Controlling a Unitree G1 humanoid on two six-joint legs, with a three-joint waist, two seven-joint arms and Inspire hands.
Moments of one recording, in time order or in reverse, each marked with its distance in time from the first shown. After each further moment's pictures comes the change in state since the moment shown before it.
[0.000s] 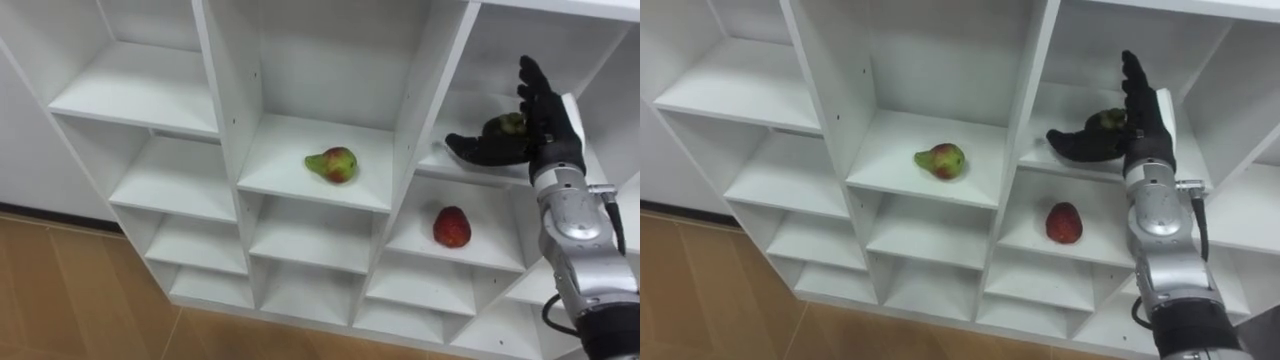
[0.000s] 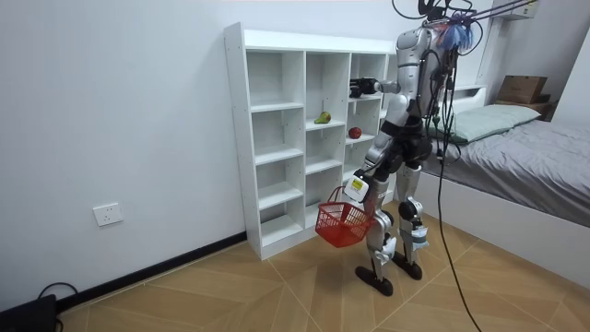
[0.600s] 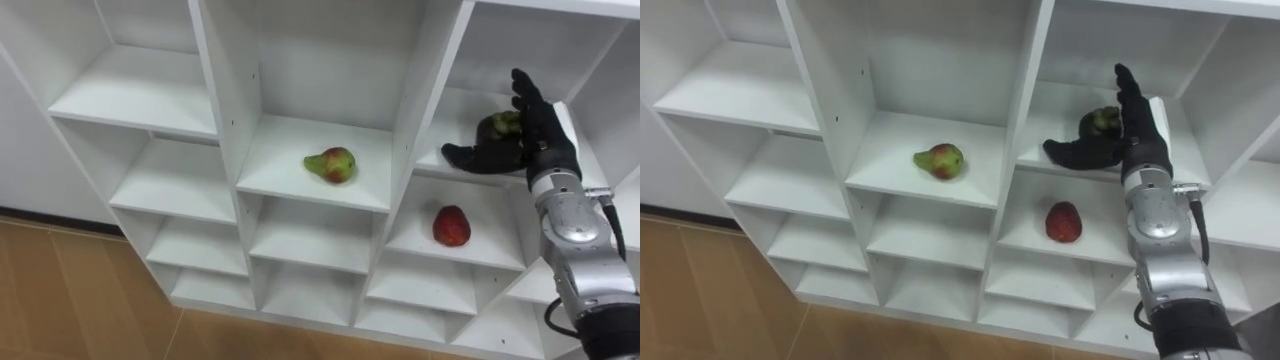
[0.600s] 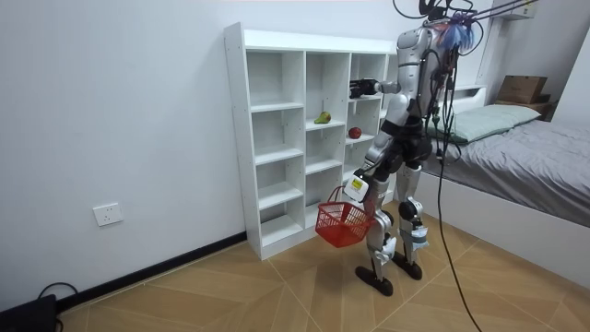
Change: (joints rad) left arm 0.000 0.000 0.002 0.002 0.001 0.000 0.000; right arm 0.000 0.000 -0.001 0.001 -0.067 0.006 0.005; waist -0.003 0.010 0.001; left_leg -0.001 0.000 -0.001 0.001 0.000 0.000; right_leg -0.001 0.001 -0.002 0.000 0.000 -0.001
